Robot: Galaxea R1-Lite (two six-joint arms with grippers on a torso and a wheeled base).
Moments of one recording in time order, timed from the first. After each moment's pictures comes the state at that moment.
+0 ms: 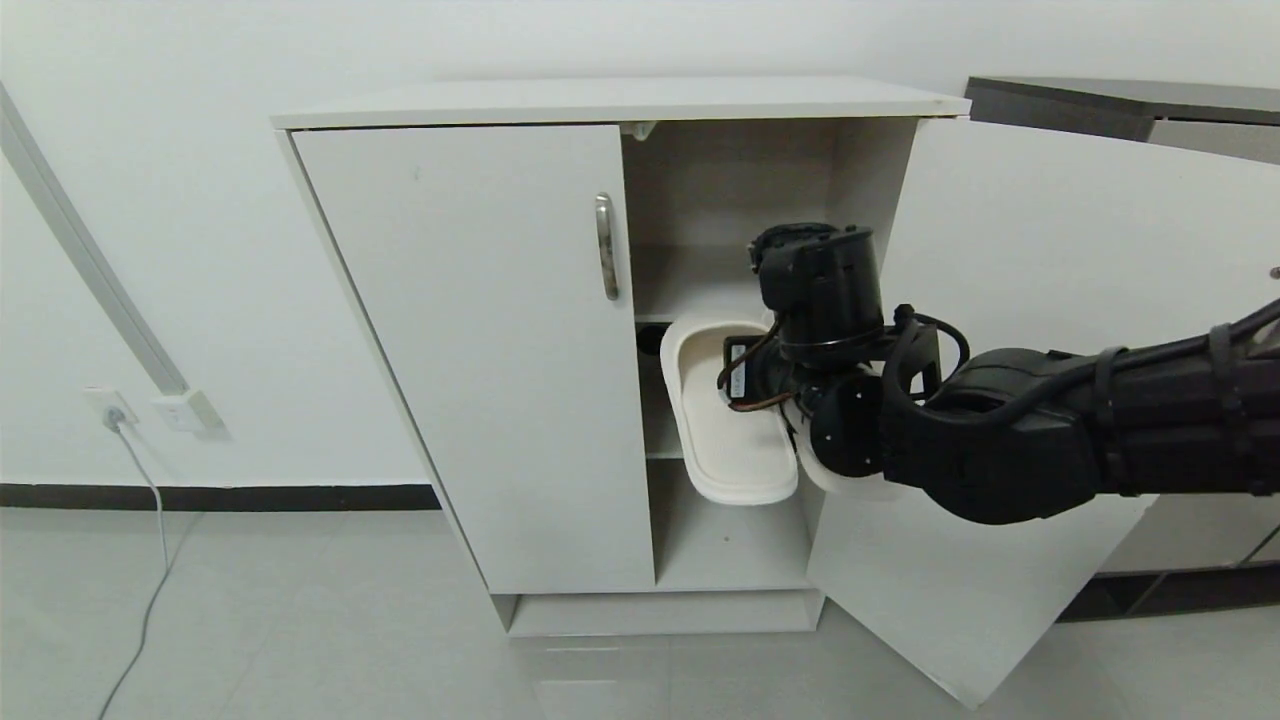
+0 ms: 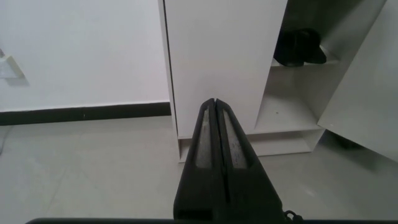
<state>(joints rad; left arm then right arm) 0.00 0.00 0.00 0.00 -0.03 0.01 0.81 1.98 -1.47 -0.25 -0.70 0.21</state>
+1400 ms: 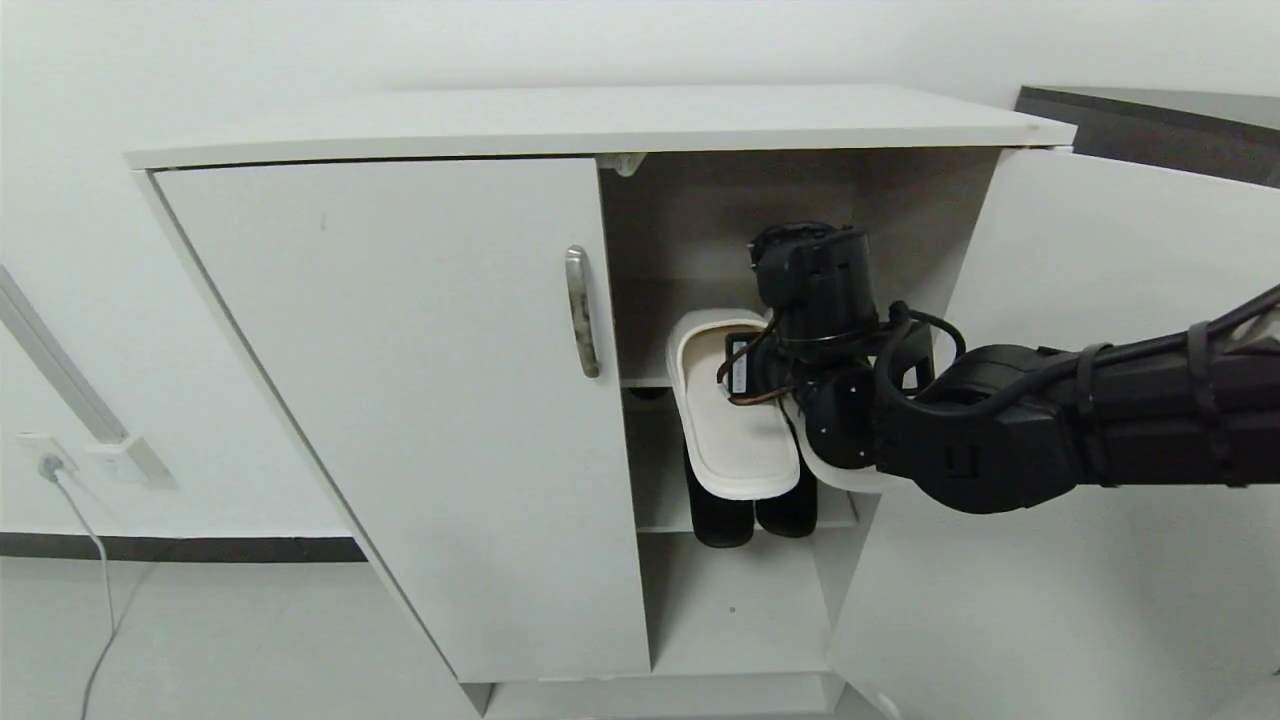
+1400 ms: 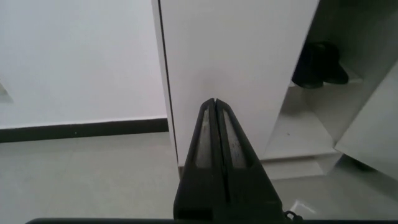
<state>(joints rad) 0.00 0.00 0.00 0.00 -0.03 0.01 0.80 1.99 -1.49 -0.25 -0.71 0.20</state>
